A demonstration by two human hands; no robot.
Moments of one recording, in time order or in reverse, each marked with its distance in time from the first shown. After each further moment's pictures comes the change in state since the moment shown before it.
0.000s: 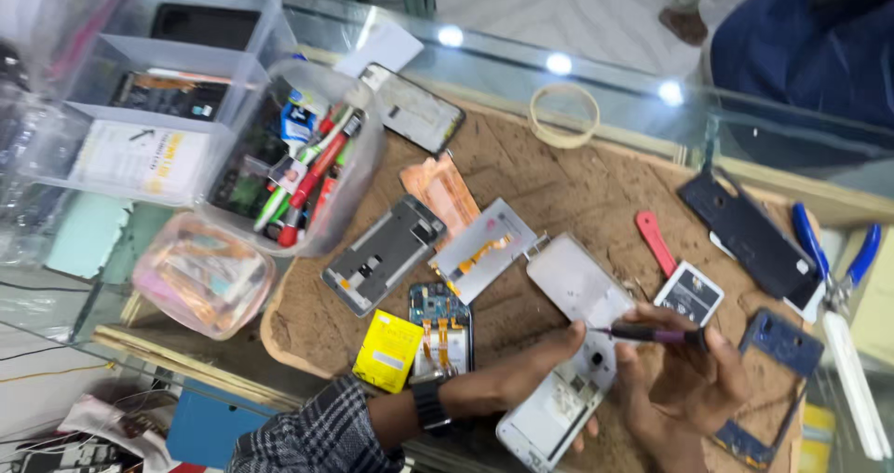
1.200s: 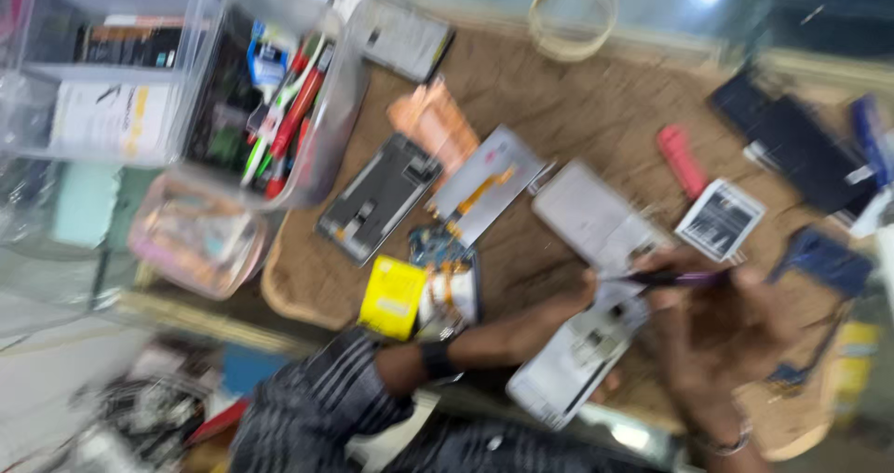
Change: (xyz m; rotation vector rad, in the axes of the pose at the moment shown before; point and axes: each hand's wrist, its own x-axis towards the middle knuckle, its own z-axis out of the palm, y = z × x) left_hand 0.010 -0.027 0.000 -0.081 -0.058 -0.063; right_hand -0.006 -0.004 -0.022 0.054 -0.094 0.042
